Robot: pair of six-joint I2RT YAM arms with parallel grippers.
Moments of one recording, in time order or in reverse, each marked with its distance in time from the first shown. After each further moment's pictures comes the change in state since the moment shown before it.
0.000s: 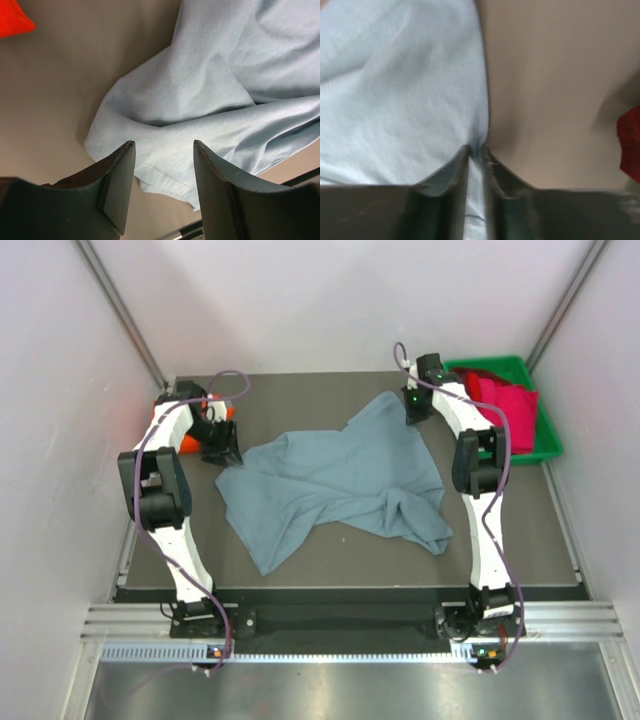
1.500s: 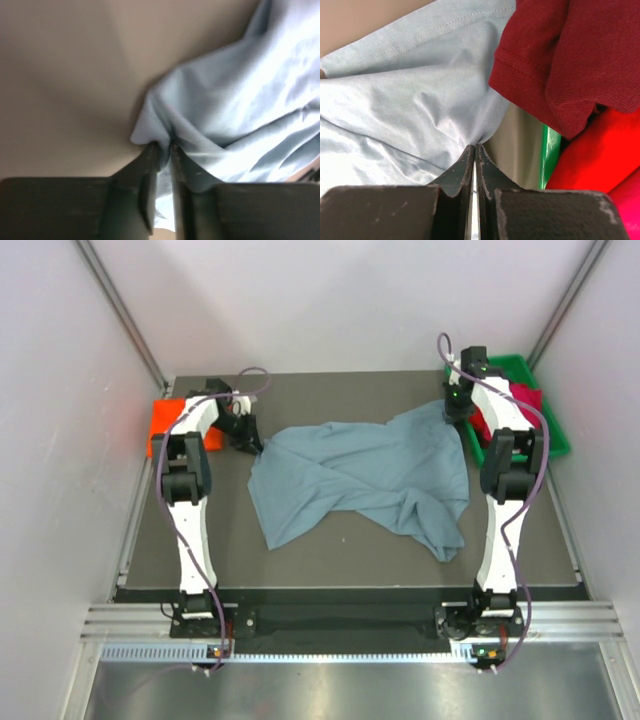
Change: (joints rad) left arm -0.072 0.367 0.332 0.052 0.176 -0.056; right arm -0.163 -0.211 -0.177 -0.072 0.046 -0.022
